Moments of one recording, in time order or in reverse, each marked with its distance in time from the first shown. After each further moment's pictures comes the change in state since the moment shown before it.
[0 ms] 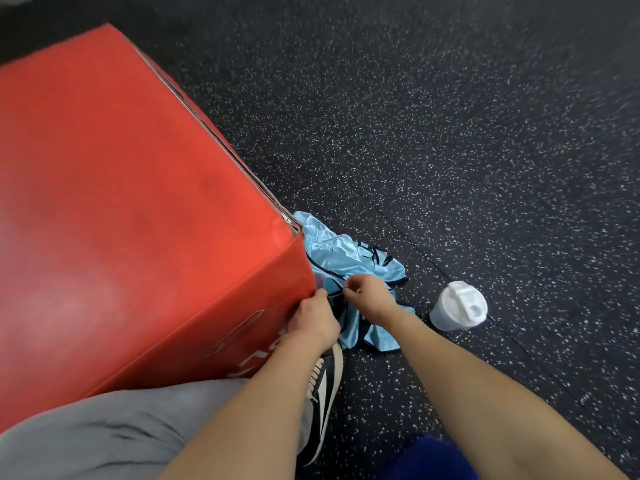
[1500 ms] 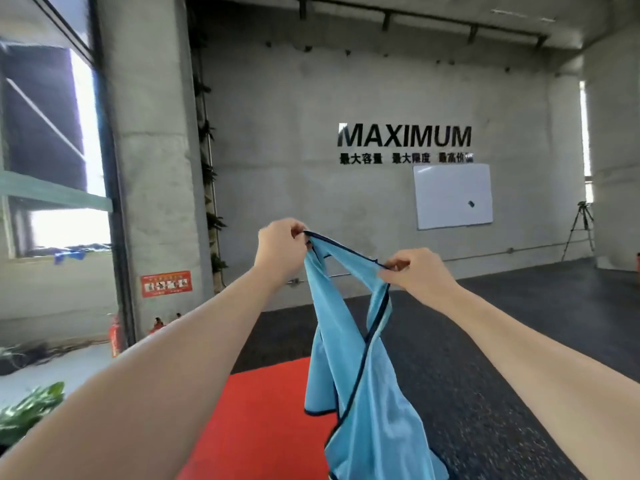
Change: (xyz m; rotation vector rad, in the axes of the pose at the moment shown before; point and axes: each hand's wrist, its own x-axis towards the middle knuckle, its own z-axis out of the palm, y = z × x) left_hand -0.440 -0.025 -0.518 -0.357 1.413 0.612; right_hand -0.332 -0.532 -0.283 -0.056 0.586 -1.003
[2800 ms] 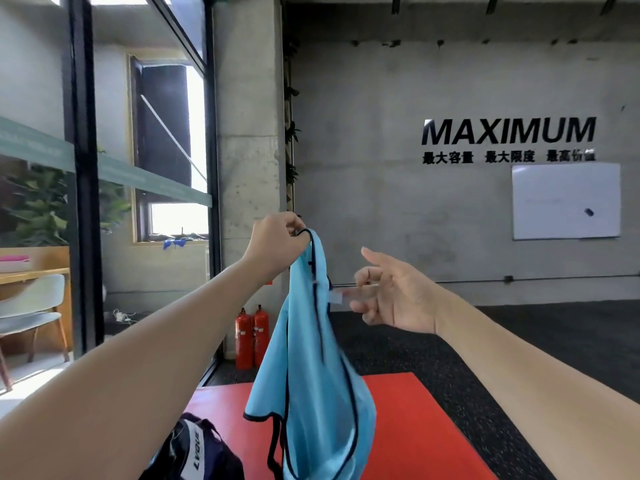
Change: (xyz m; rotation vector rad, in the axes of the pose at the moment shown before) left_hand 0.045 -0.152 -0.168 0.189 0.155 -0.004; right_hand 0.063 -0.158 0.186 1.160 -0.959 0.263
